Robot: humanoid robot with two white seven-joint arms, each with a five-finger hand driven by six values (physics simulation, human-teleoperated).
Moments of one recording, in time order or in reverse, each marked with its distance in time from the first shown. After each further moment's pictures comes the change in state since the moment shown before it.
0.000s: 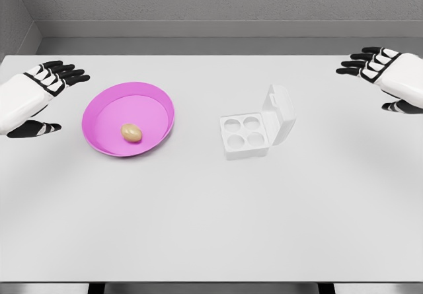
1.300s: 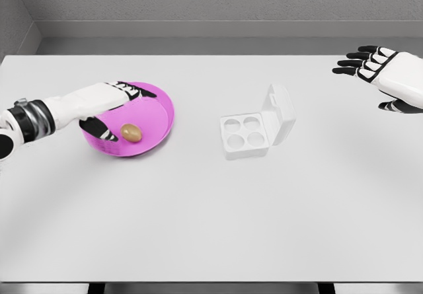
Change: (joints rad) left arm -0.399 0.019 -0.547 -0.001 0.190 0.485 -0.336; right arm -0.003 -0.001 0.000 -0.023 -0.005 0.000 0.003
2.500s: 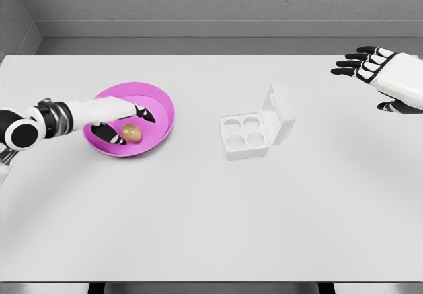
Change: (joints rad) left arm -0.178 -0.015 -0.285 0.201 0.039 0.030 0.000; right arm 0.000 0.003 0.003 -0.001 0.002 0.000 0.000
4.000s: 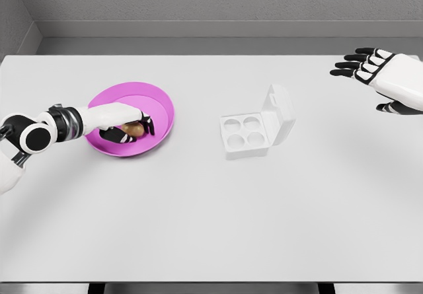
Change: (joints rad) left arm 0.012 -0.054 -0.001 0.051 -0.039 0.001 0.003; right arm 0.000 0.003 0.004 0.000 0.002 0.000 0.001
